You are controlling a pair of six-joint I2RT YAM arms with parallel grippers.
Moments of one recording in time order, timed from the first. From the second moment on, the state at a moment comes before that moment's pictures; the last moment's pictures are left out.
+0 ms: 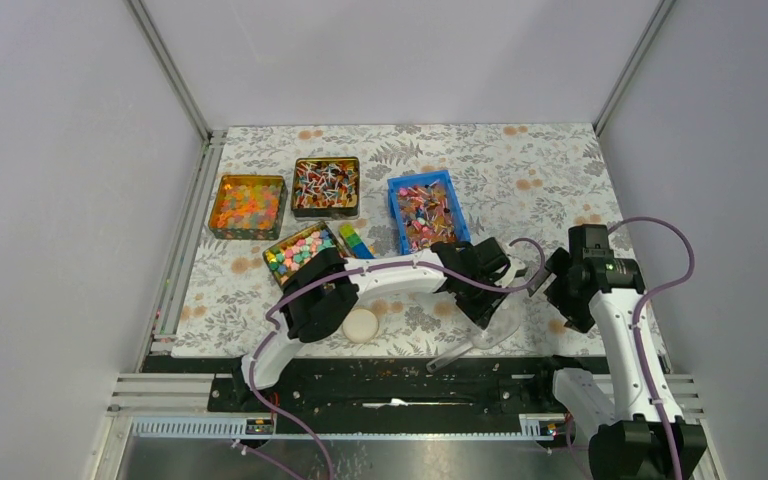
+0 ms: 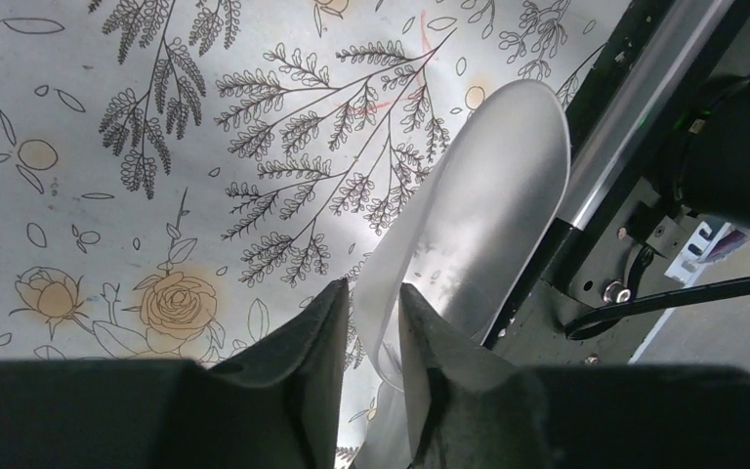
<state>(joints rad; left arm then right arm) -1.16 2.20 1.75 -0.59 0.30 -0.30 -0.06 0.91 0.82 -1.17 0.12 0.70</state>
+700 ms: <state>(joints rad) -1.02 1.84 1.75 -0.63 0.06 -0.34 -0.06 0.94 1.11 -1.17 0.11 0.64</state>
